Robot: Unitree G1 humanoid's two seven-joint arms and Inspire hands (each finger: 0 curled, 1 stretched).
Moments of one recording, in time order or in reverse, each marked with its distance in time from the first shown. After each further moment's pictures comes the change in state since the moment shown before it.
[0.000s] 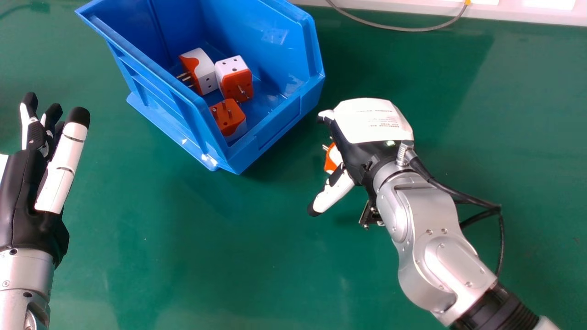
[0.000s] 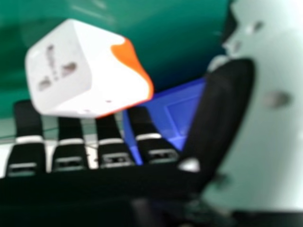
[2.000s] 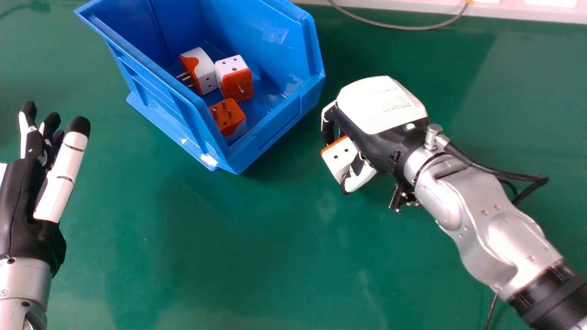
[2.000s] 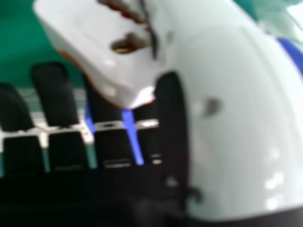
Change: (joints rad) left arm 0.035 0.001 0.001 -0.011 0.011 -0.009 -0.002; right arm -0.003 -0.237 -0.095 -0.041 0.116 -0.437 -0.105
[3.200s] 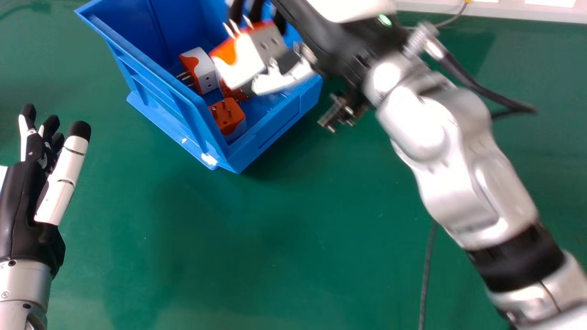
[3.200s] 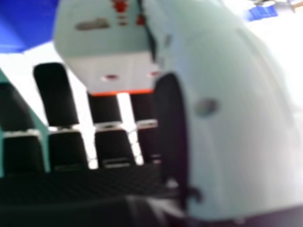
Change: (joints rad) left arm -0.004 0.004 -0.004 0.051 0.018 -0.050 0.000; right arm -0.349 0.285 -0.120 -0.015 0.123 -0.026 0.011
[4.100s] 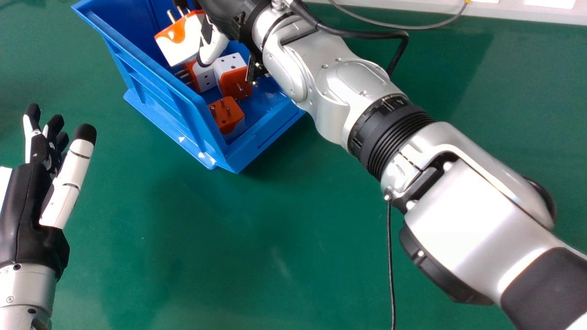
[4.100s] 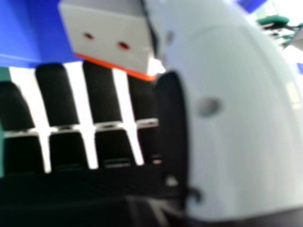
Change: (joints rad) left arm 0.017 -0.008 -0.016 0.014 -0.001 -0.053 0.001; right arm -0.552 0.268 0.200 1.118 -0.050 -0.124 -0.412
